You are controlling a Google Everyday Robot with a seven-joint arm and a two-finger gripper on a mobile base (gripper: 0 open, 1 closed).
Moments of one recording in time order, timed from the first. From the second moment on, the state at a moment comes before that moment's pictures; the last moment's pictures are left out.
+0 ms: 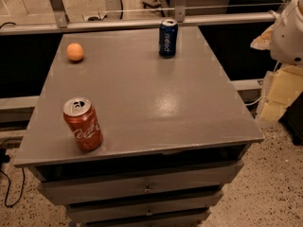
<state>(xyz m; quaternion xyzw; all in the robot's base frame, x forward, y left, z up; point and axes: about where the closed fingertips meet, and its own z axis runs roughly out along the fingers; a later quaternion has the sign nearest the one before) 0.438 -0.217 0.977 -0.60 0.78 -0.03 0.16</state>
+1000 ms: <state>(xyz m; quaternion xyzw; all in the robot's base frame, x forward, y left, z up) 0.459 -0.152 0.934 -0.63 0.75 0.06 0.20</state>
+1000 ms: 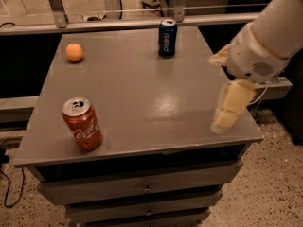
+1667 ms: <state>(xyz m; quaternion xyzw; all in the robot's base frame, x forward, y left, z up) 0.451 -0.016 0.891 -0.64 0.68 0.22 0.28</state>
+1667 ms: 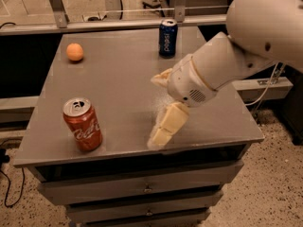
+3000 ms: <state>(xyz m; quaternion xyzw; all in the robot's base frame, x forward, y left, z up) 0.442 0.122 0.878 -0.56 0.65 0.35 0.38</state>
